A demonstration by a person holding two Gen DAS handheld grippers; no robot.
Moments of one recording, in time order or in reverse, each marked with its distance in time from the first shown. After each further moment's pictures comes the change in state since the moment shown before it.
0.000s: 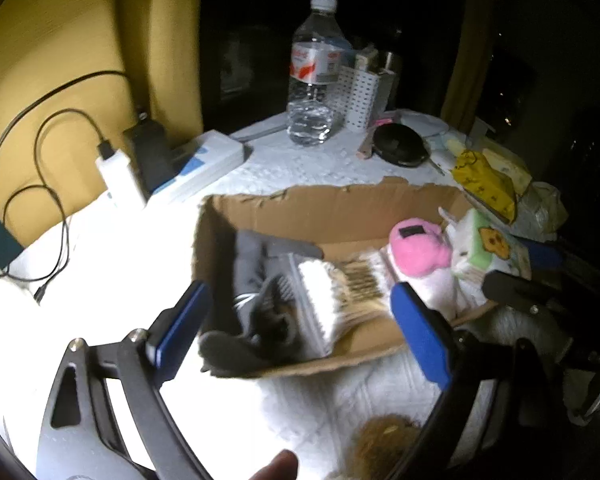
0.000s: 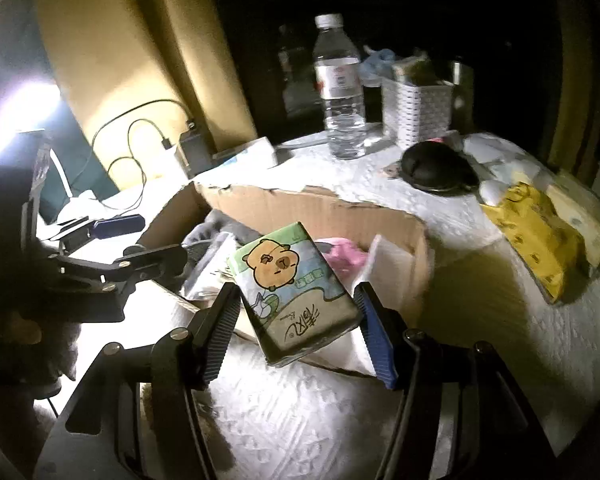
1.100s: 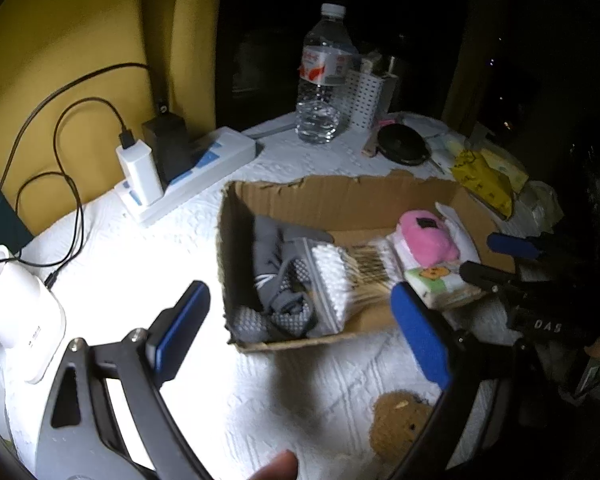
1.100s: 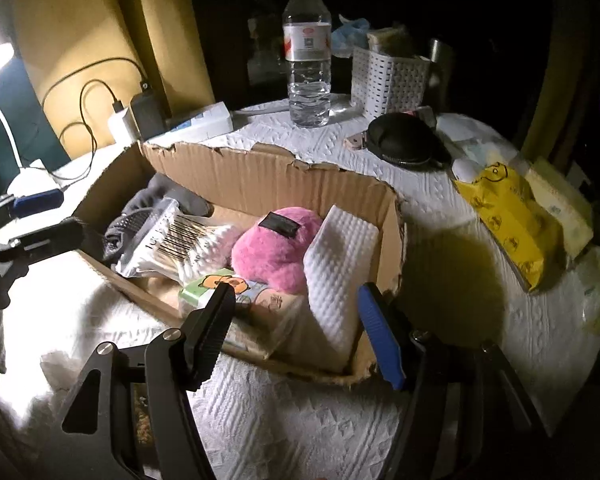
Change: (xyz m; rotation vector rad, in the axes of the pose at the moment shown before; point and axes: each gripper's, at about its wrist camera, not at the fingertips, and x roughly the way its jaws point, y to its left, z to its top) left arm -0.015 0.009 -0.011 -0.001 -0.009 -0.010; right arm 0.024 -0.014 -0.014 -0.012 0.077 -0.160
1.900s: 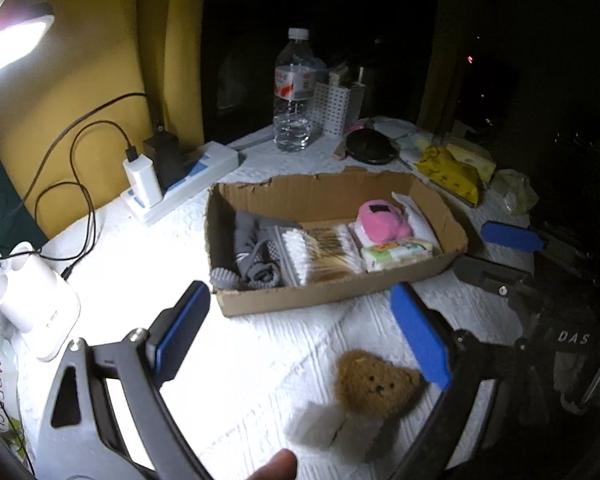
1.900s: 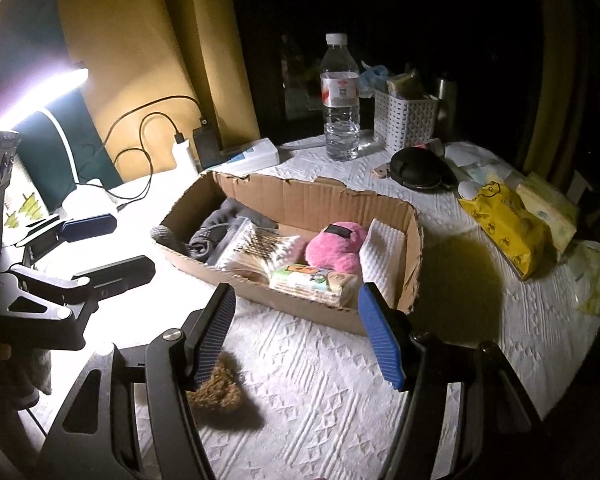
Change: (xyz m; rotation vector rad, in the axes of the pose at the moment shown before) left arm -0.056 -0.022 -0.024 0.052 -0.045 -0.019; right arm -0.077 0.040 -0.018 0.004 -0.110 0.068
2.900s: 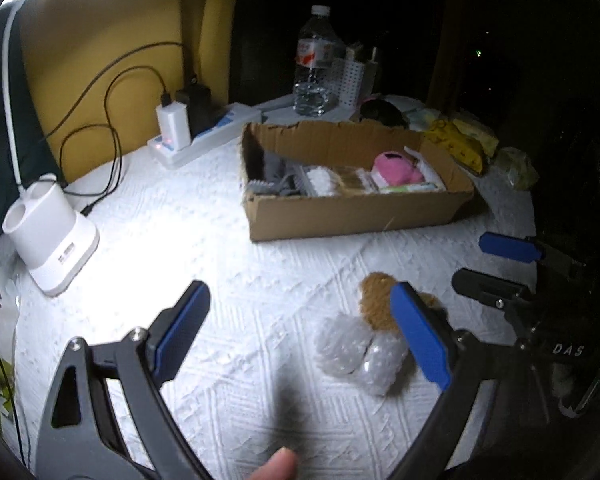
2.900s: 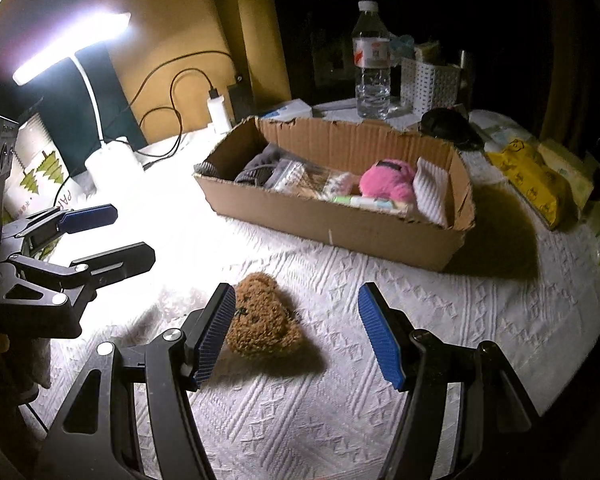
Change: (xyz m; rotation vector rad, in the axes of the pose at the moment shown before) left arm -0.018 0.023 -0.060 -0.042 0.046 0.015; right arm 0.005 0.045 -0.053 -0.001 0.072 0.041
